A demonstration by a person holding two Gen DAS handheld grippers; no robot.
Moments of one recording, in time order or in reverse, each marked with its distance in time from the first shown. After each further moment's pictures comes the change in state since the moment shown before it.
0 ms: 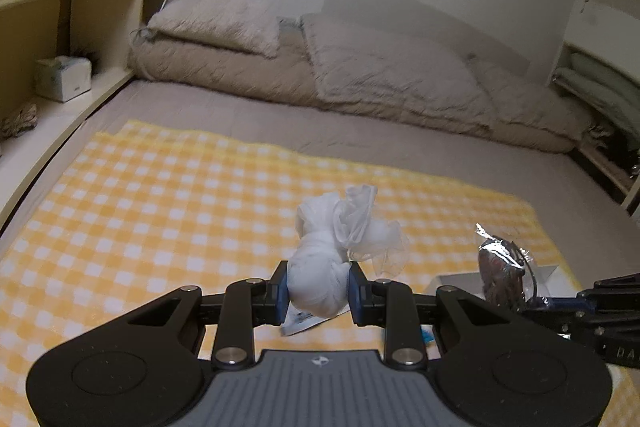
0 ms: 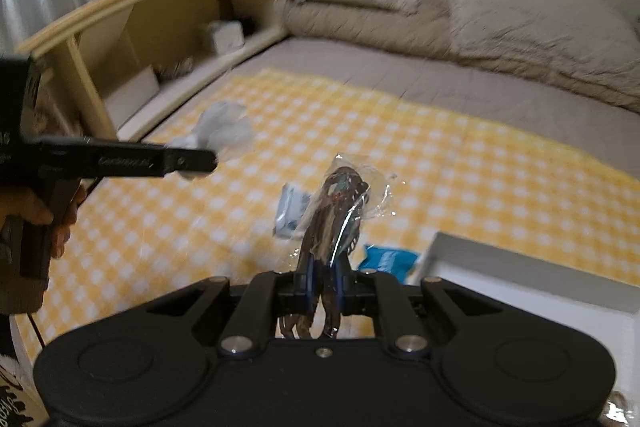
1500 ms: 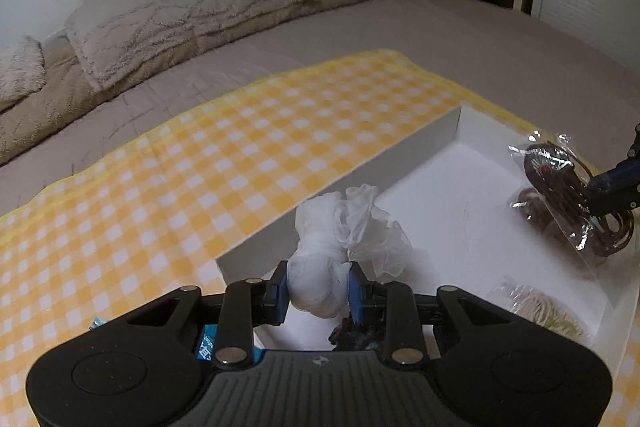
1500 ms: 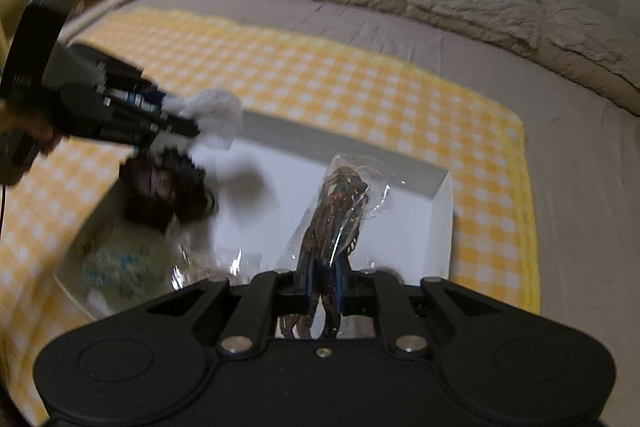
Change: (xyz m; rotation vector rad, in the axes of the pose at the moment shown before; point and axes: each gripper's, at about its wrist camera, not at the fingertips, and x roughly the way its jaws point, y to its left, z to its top) left arm 0.161 -0.189 -0.051 0.573 0.221 -0.222; right arm -0.080 -0.159 -0.096 -0.025 0.174 -0.283
